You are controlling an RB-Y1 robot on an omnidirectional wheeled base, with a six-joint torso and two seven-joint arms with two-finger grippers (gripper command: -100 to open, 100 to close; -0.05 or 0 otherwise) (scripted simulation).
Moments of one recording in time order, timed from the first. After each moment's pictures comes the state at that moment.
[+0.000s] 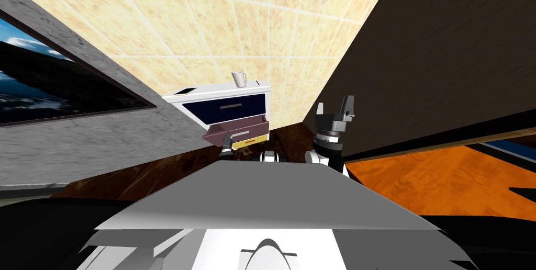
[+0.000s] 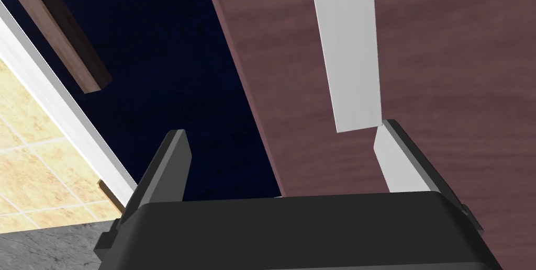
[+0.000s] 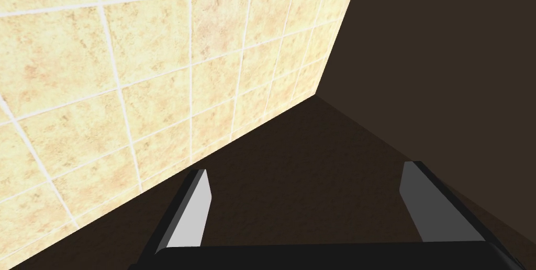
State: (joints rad) left arm 0.40 0.09 0.17 -1.41 0.05 -0.60 -0.10; right arm 0.53 0.01 0.05 -2.37 0.06 -0.55 -0.14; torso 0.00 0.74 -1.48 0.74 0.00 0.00
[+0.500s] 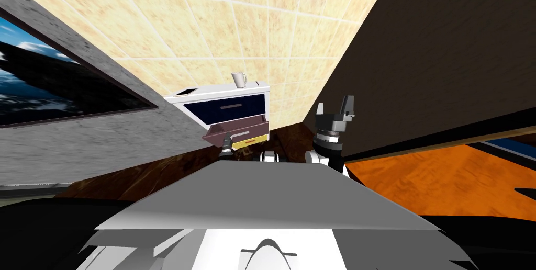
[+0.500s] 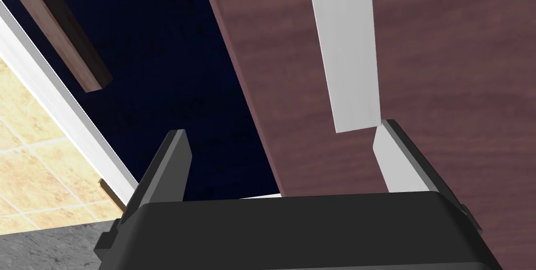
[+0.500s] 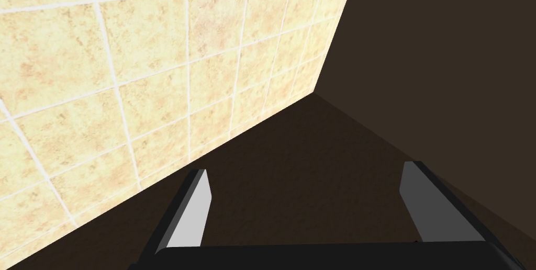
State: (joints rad) left arm 0.40 0.09 0.17 -1.41 0.05 -0.59 -0.10; right arm 0.53 0.01 0.05 -2.37 0.06 -0.55 -0.14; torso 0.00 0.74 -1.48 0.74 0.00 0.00
